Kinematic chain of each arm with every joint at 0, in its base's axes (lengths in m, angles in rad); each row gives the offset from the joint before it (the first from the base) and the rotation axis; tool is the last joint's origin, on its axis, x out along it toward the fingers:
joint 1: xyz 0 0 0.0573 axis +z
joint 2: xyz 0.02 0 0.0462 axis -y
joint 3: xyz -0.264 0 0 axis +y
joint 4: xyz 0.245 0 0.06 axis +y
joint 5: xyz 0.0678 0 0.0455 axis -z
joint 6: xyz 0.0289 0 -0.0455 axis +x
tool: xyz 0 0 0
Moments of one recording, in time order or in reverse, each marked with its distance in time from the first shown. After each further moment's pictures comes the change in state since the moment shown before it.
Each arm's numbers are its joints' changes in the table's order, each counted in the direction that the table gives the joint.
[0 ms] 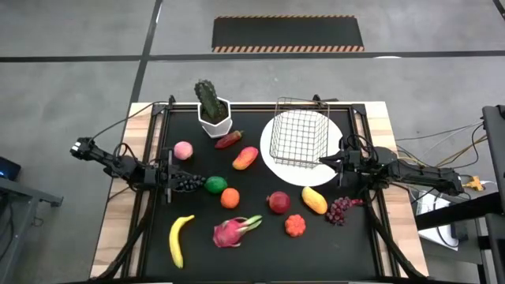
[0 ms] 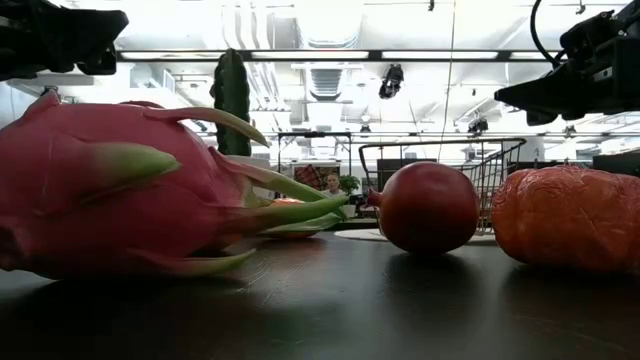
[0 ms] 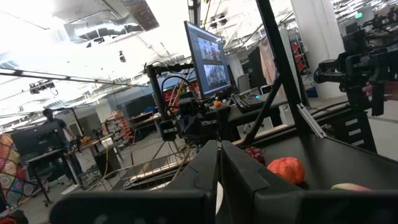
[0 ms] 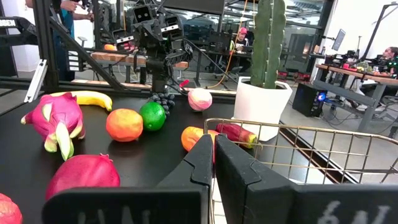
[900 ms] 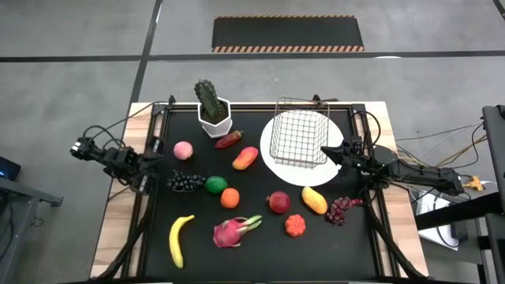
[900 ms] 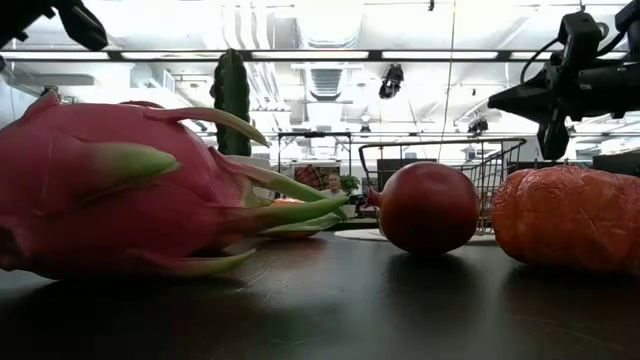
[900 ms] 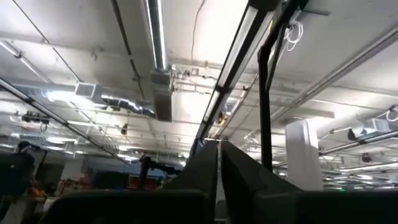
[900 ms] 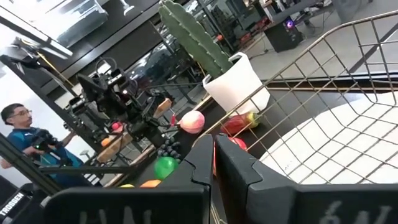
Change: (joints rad) left arm -0.001 -0.005 0.000 -0.545 0.048 -0.264; right arm 0.002 -0.005 0.000 -0.017 0.235 0.759
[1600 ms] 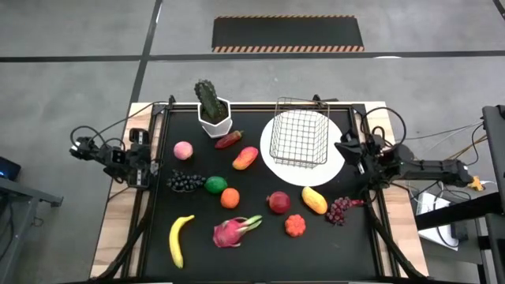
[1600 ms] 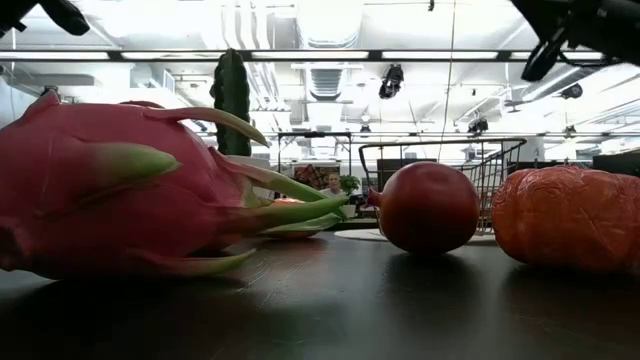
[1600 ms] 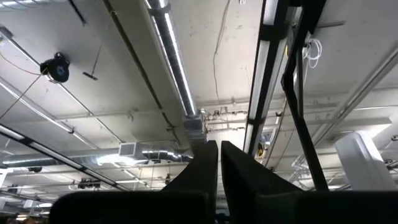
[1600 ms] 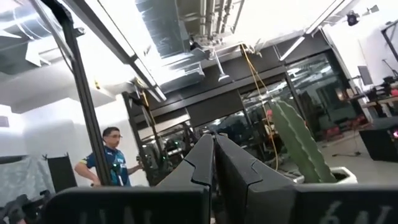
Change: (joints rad) left arm 0.000 -0.012 -0.003 -0.216 -0.020 0.321; right arm 0.079 -0.195 -0.068 -0.605 -0.149 -0.299
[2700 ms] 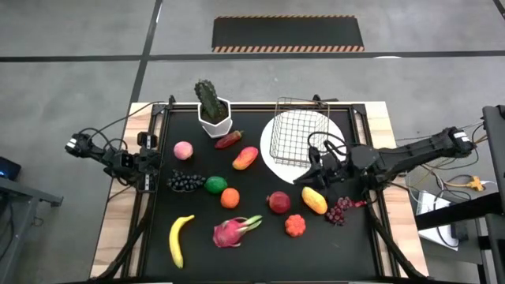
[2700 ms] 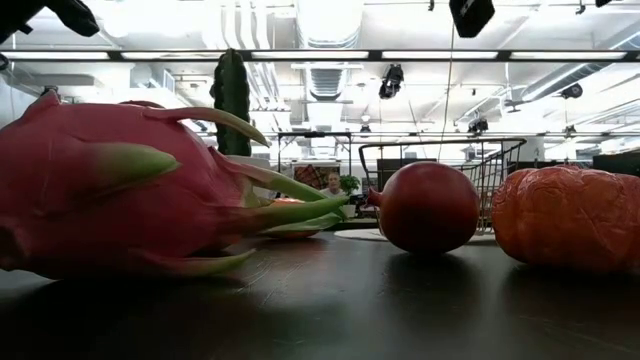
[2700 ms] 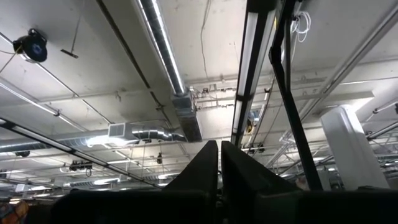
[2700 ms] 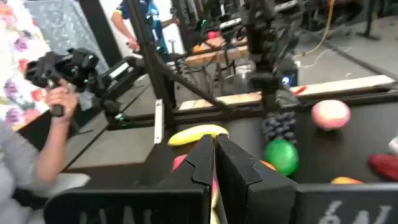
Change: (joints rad) left arm 0.000 -0.112 0.003 0.009 0.001 -0.033; right arm 0.287 -0.716 -0.555 0.383 -0.088 -0.094
